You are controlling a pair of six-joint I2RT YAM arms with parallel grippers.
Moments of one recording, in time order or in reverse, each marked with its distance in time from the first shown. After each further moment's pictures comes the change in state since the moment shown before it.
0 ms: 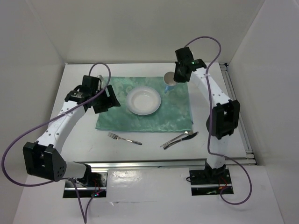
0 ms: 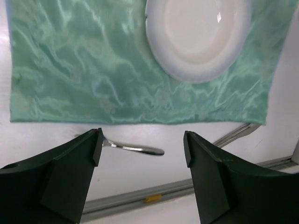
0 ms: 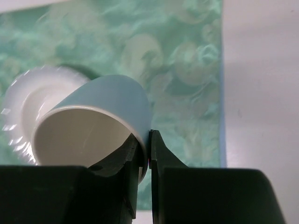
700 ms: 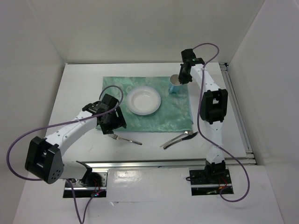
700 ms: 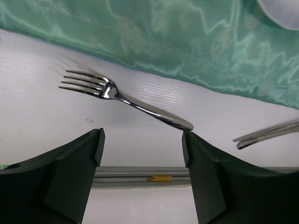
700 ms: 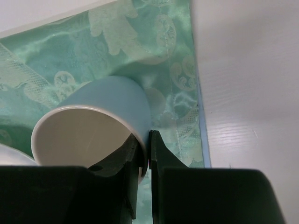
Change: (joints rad) left arm -0.252 -0.034 -0.273 -0.035 -0.187 -0.273; right arm -0.173 0.445 0.323 -0.037 -0.060 -0.023
